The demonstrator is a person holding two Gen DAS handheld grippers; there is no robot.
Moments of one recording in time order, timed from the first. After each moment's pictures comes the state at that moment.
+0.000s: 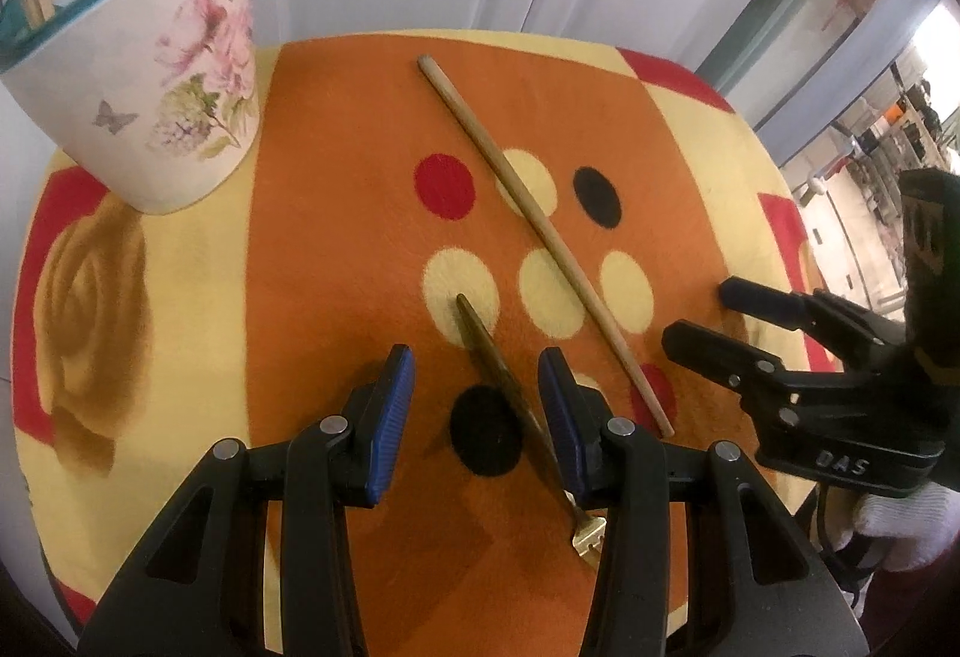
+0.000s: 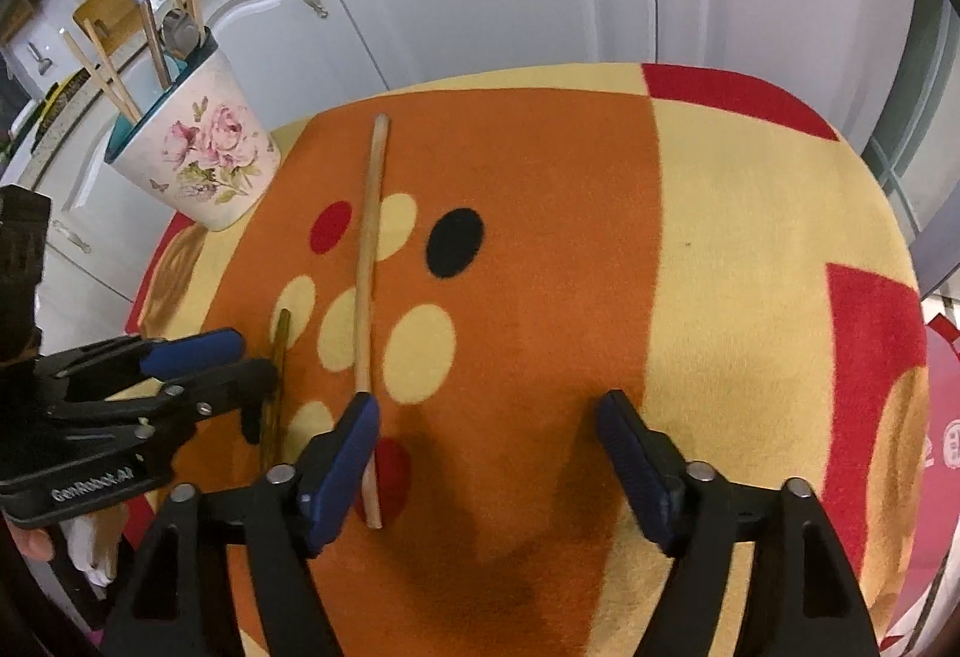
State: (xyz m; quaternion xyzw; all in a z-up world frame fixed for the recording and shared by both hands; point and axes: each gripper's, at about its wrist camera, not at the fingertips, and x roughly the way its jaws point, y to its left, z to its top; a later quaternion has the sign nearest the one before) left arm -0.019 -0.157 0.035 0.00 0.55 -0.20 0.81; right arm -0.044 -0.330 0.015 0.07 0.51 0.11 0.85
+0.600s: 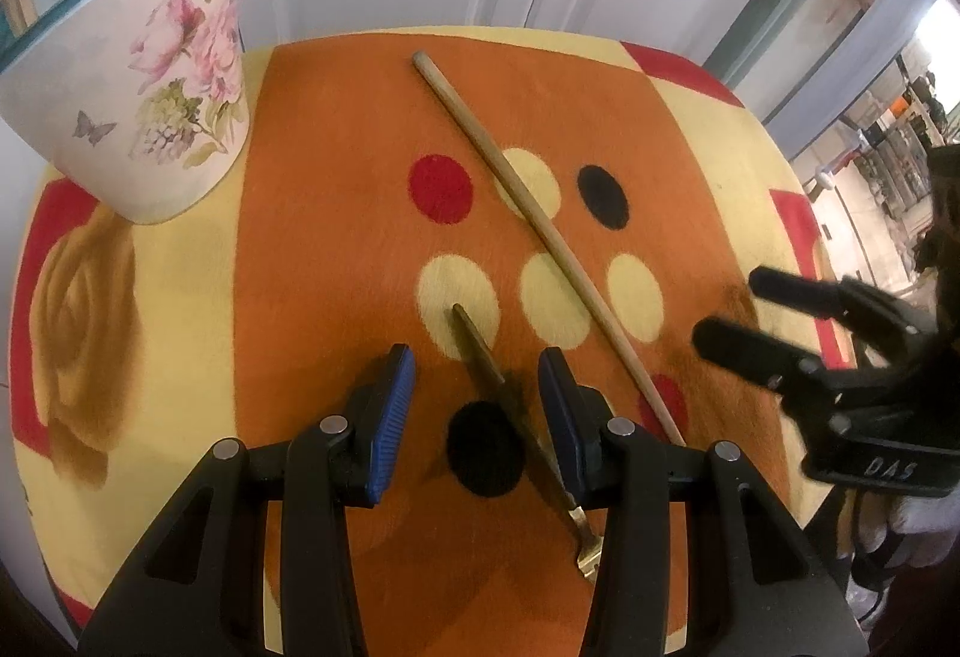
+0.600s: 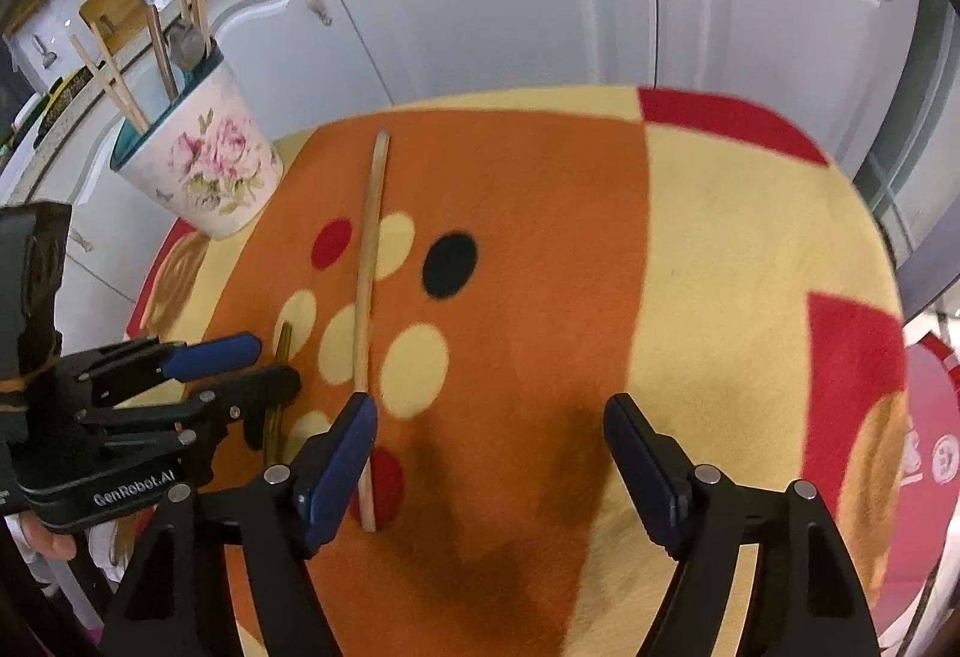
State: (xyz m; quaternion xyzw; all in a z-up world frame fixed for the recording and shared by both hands) left arm -0.014 -0.169 0.027 0.01 0.55 -0.19 0.81; right arm -0.038 -0.331 0.031 0.05 0.50 0.10 0.86
